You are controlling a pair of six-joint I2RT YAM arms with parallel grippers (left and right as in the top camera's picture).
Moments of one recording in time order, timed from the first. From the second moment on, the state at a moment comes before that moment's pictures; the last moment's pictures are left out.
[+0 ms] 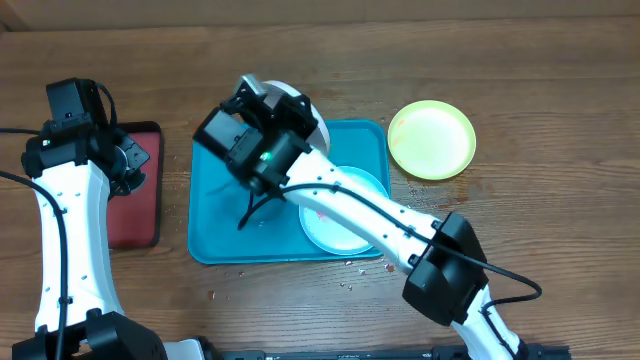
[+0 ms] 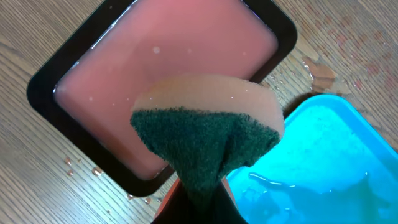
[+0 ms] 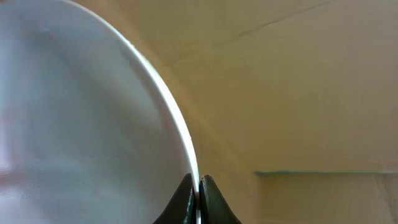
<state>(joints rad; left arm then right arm) 0.30 1.53 1.38 -1.05 -0.16 -0.52 0.95 2.21 2.13 -1.04 1.06 -0.05</state>
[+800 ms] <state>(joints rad) 0.30 1.53 1.38 -1.05 -0.14 -0.52 -0.07 2.21 2.10 -1.36 -0.12 0.35</state>
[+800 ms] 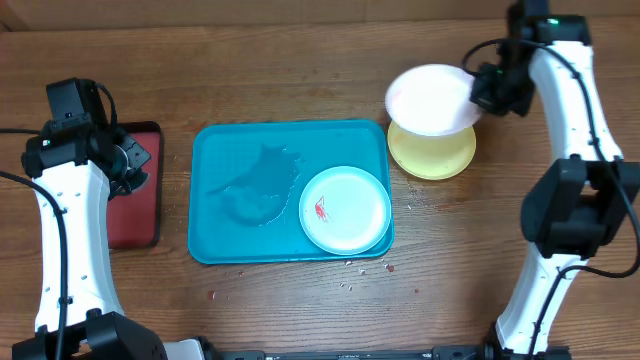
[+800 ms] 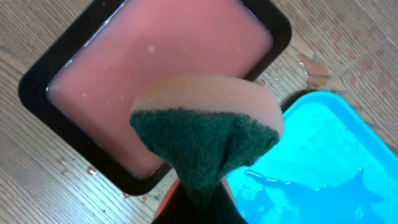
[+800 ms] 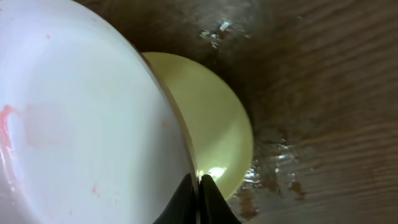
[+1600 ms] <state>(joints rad) 0.30 1.53 1.38 -1.05 -0.11 -0.52 -0.10 2.19 1.91 -1.44 -0.21 0.34</state>
